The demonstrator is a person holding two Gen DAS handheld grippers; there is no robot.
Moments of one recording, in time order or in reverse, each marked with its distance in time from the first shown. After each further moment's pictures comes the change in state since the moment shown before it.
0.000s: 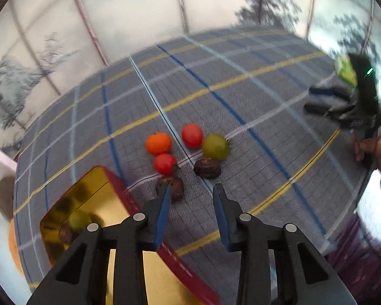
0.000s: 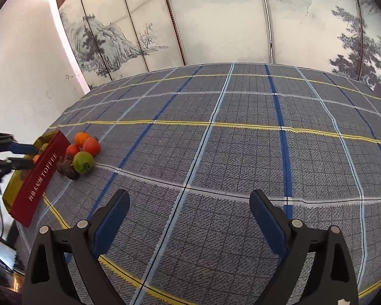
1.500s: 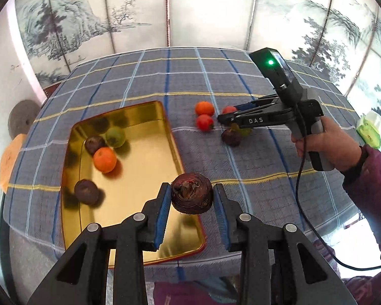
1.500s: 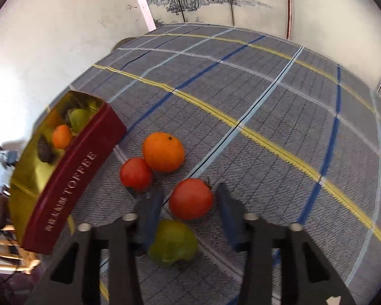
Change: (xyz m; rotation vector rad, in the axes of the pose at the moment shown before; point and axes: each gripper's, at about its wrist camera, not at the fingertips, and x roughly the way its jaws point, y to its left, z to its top) left arm -0.078 0.010 -0.092 -0.449 -0.095 0.090; right arm 0.147 0.176 0.073 -0.351 0.325 0.233
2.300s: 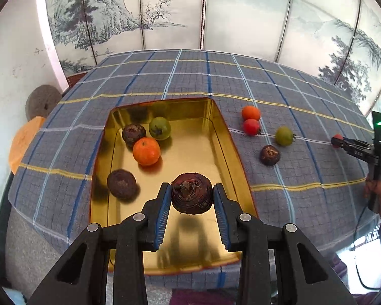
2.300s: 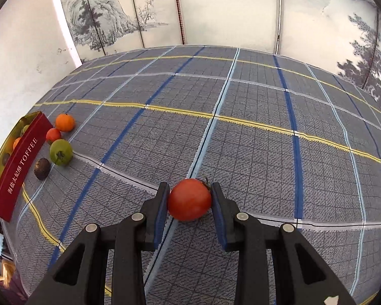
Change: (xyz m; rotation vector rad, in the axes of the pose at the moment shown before) left arm 0.012 0.053 -0.014 -0.106 -0.048 0.095; right arm -0.109 -0.104 -0.135 0.298 -0.170 -0.303
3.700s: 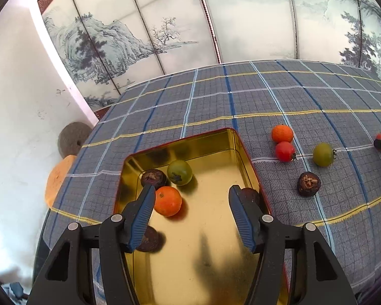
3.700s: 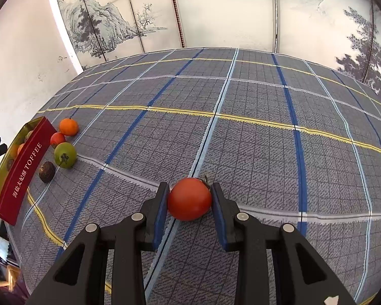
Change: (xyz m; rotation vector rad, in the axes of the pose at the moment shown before) left arm 0.032 -0.023 0.036 0.142 -0.103 0.257; right arm -0.005 0.000 -0.008 0.030 -0.021 0.026
